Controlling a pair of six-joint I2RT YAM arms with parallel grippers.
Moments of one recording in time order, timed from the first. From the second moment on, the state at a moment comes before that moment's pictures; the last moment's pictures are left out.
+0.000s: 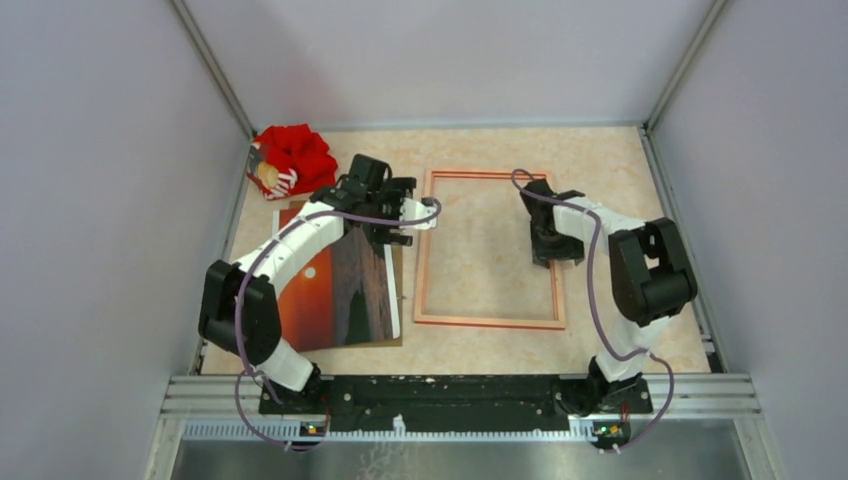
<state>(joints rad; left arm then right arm) -0.45 1.56 1.20 -0.52 0.29 1.26 0.34 1.78 1.11 -0.76 0.42 0.36</state>
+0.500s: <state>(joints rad) -0.23 1.54 1.32 -0.67 0.47 0.98 0.48 1.67 1.15 -0.65 0.40 0.45</state>
